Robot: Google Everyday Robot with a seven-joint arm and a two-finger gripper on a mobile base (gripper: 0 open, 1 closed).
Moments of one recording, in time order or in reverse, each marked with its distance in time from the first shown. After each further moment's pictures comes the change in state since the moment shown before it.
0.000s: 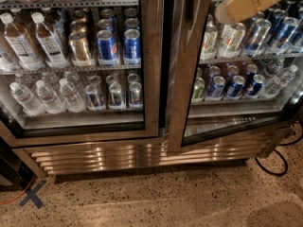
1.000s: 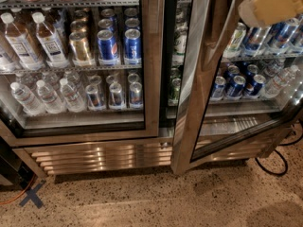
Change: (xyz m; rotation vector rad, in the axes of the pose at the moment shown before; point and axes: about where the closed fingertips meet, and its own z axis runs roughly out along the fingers) arm -0.011 0.041 -0.079 0.253 0.118 0.027
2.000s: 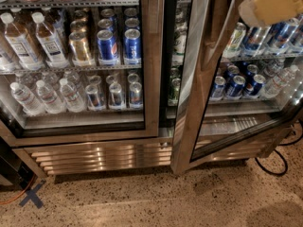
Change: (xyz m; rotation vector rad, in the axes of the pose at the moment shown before) arm 0.000 0.000 0.000 0.000 0.000 0.000
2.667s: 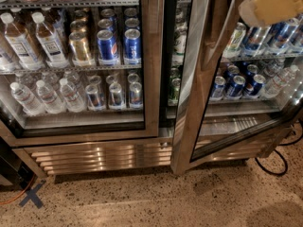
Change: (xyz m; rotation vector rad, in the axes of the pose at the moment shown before) arm 0.000 0.000 0.000 0.000 0.000 0.000
